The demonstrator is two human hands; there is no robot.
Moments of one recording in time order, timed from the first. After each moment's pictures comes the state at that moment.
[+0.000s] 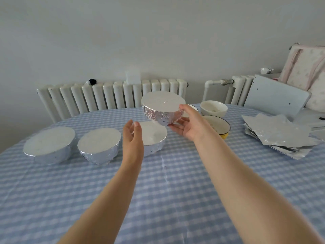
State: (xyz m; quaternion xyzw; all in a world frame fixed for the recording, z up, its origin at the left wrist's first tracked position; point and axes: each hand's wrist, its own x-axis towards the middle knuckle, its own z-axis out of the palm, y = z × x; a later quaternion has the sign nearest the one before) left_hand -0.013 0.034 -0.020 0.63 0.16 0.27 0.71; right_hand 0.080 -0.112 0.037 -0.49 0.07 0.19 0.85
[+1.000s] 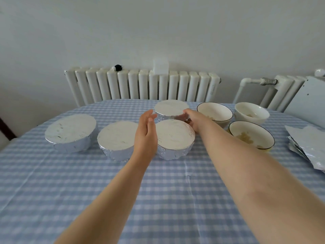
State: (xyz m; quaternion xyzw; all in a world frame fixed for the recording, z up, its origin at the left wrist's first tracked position) left_hand 0.023 0.091 -0.034 0.71 0.15 0.30 0.62; right_hand 0.206 -0.014 -0.024 -0.69 0.09 0.25 0.67
